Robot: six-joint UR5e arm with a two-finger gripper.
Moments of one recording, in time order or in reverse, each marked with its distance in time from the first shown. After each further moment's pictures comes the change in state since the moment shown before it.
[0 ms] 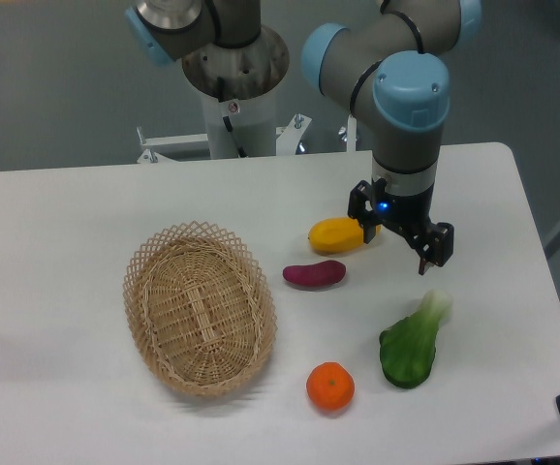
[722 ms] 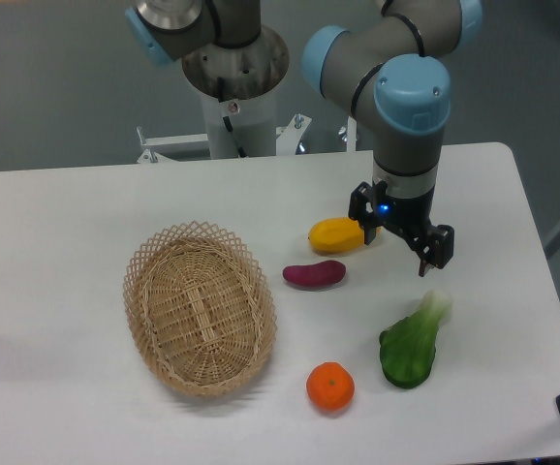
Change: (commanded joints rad) arm 0.008 -0.031 0.000 0.005 0.002 0.046
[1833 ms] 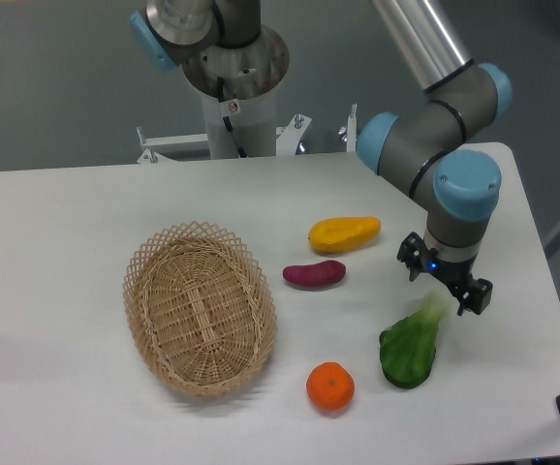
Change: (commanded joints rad) arm 0.071 -0.267 0.018 0.176 0.112 0.103
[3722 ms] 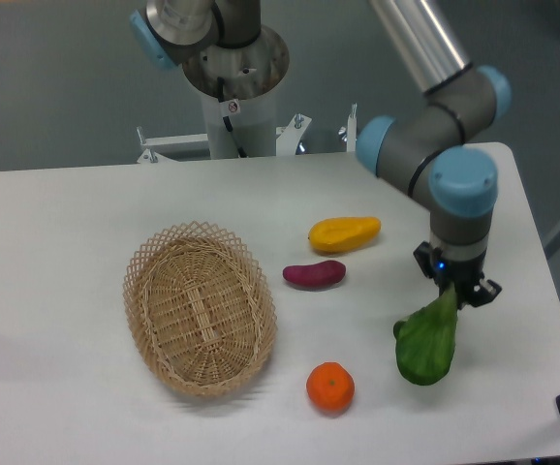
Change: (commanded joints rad) arm -0.003 0.182 0.112 -0.269 -0.095 -0.017
